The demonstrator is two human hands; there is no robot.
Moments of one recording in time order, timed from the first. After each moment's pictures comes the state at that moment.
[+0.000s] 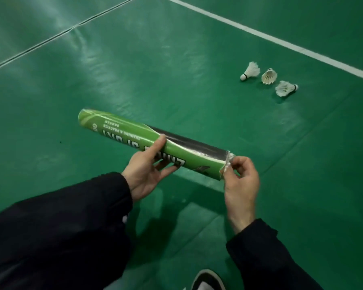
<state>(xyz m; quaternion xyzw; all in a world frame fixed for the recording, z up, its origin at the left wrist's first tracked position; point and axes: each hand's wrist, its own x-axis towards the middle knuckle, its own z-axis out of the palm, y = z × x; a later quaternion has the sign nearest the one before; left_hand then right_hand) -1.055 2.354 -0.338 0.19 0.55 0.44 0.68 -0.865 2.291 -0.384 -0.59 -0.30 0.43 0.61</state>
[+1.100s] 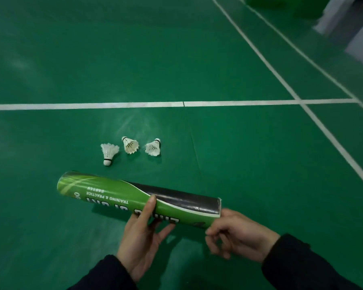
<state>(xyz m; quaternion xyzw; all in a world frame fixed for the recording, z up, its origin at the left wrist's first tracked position) -0.892 2.603 -0.382 0.28 0.37 0.08 0.88 -0.769 2.419 -0.323 -0.61 -0.04 0.59 0.52</state>
